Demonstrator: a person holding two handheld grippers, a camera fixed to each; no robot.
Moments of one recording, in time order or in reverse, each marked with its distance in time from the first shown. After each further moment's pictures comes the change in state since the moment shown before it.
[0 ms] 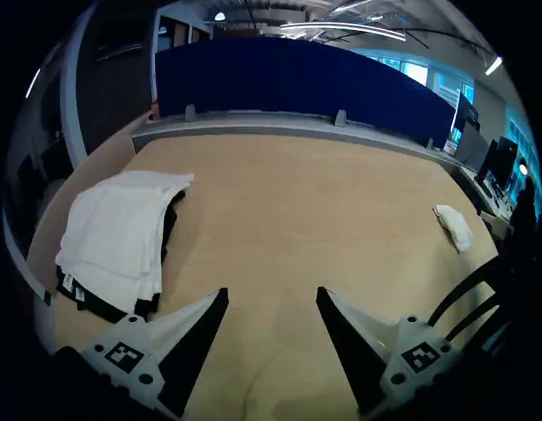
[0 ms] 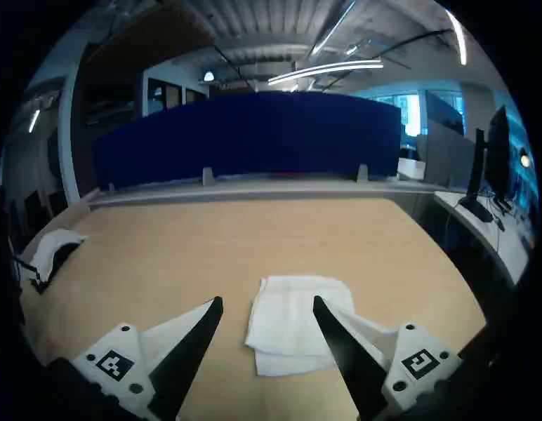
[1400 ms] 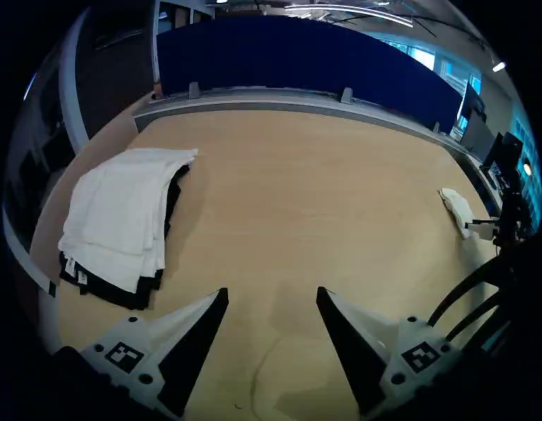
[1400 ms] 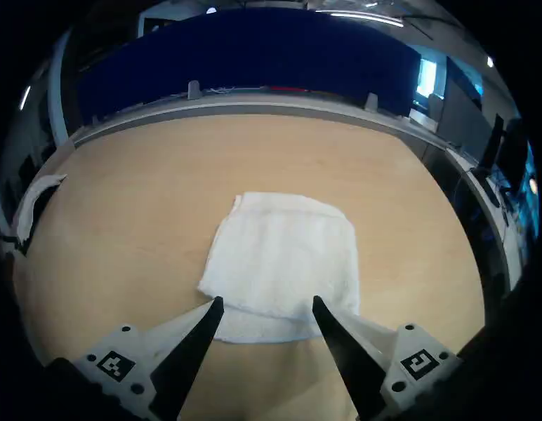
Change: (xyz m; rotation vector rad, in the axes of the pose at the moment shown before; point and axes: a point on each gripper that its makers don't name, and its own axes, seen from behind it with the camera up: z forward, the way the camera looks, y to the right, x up) left arm -0.034 -0.004 -0.009 0.026 -0.138 -0.003; right arm -0.110 0.043 0.027 -0.026 -0.424 -0.075
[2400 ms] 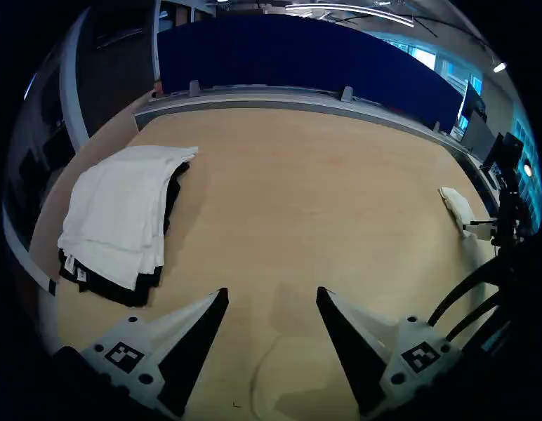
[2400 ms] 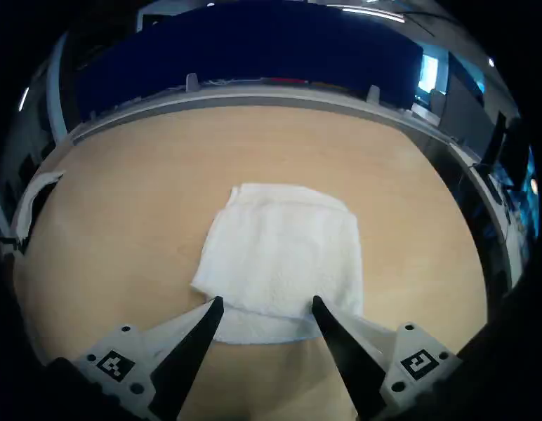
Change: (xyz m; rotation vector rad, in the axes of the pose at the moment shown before) left arm -0.002 0.000 0.000 0.000 -0.006 -0.003; right arm -0.008 0.005 0.009 0.003 -0.042 -0.002
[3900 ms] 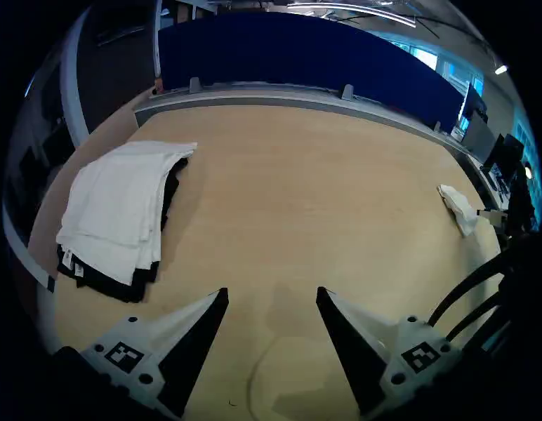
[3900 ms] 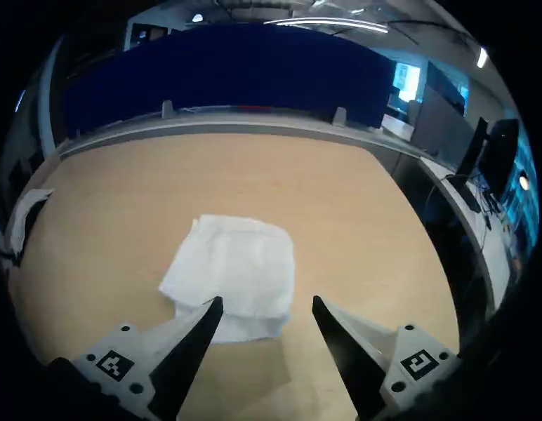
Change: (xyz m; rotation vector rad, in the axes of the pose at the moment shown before) left arm -0.008 0.003 0.001 -0.002 -0.010 -0.010; right arm 0.046 0.047 -0.035 -0.093 0.093 0.020
